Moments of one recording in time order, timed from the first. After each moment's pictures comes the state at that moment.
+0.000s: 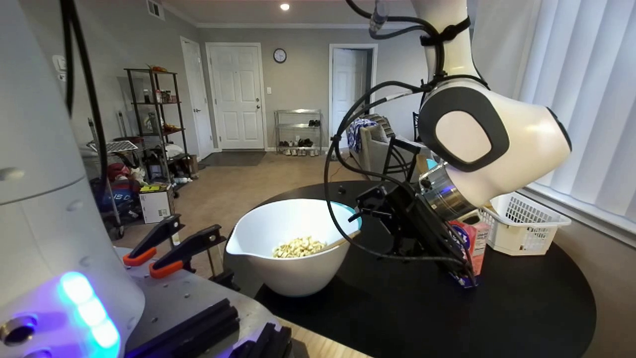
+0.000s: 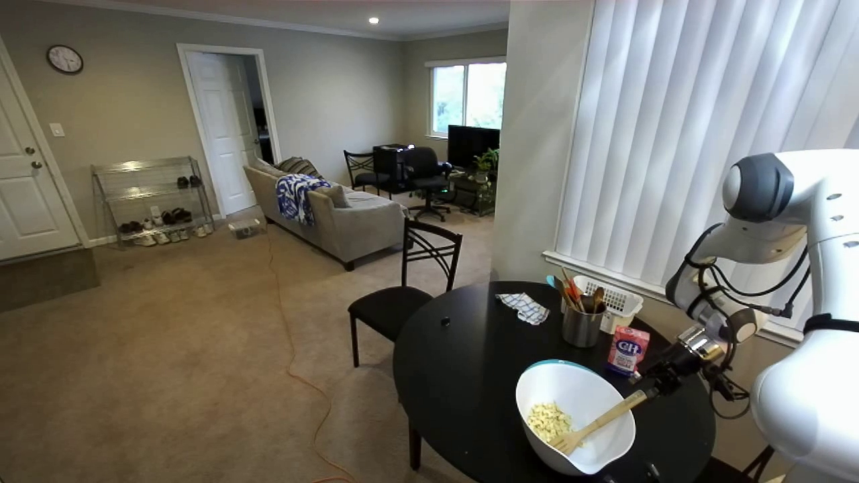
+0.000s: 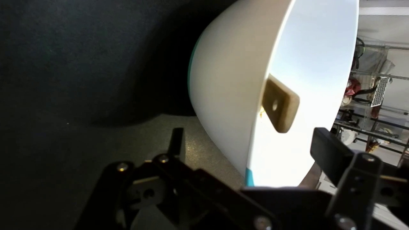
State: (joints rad) arm -0.56 0.74 -0.14 -2.09 0.90 2.08 -1.34
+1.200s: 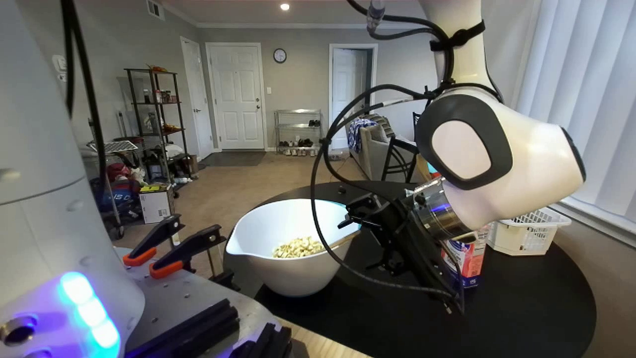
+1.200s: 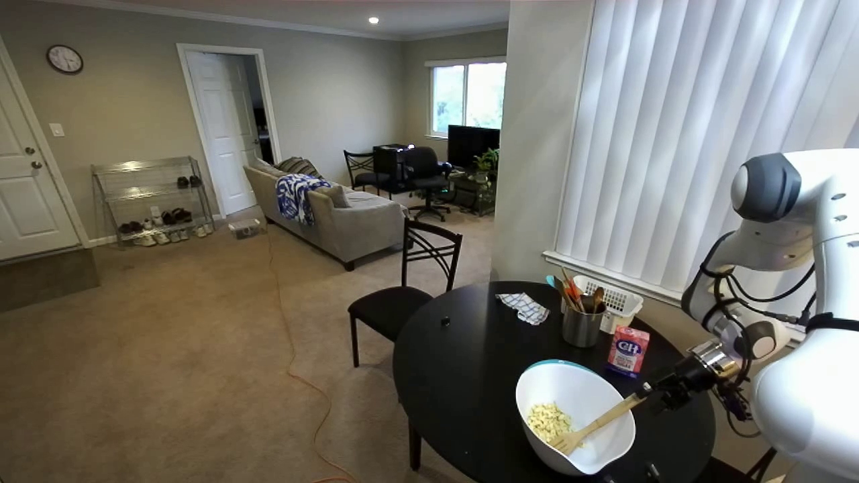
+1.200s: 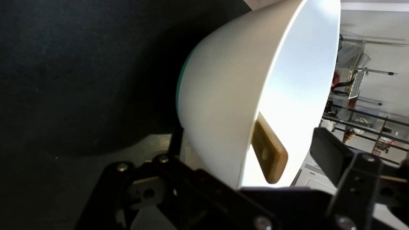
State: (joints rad) arm -0.60 0.73 -0.16 -2.17 0.95 2.03 -1.47
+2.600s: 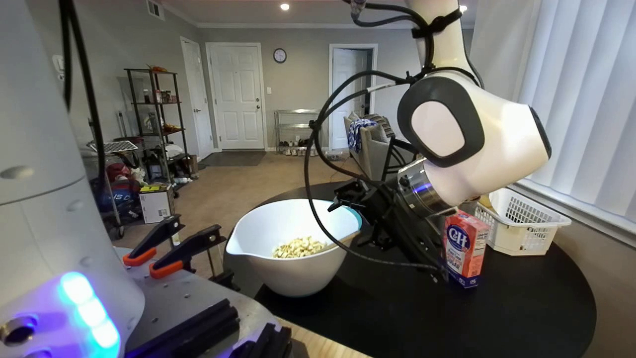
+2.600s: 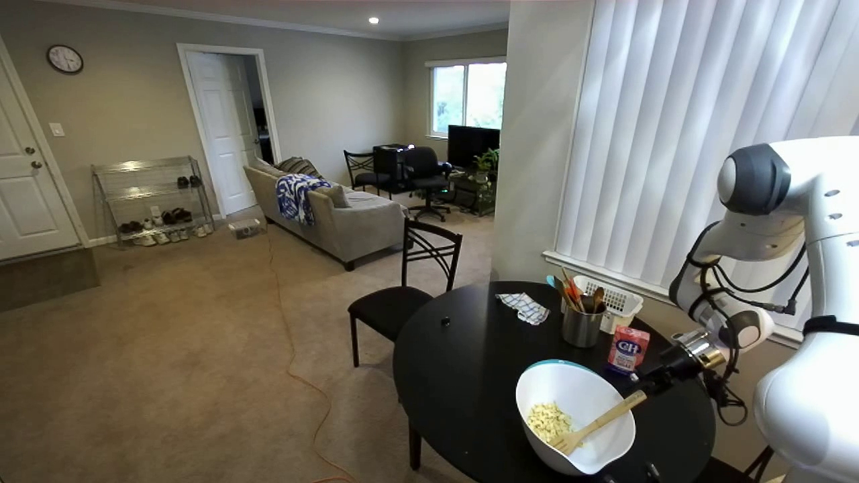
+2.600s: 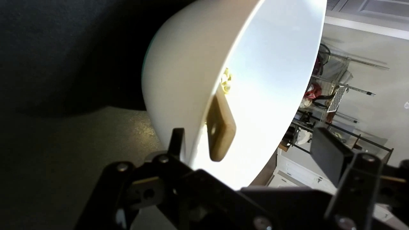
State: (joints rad) arm -0.48 0.68 -0.21 -2.21 1.03 2.00 -1.59
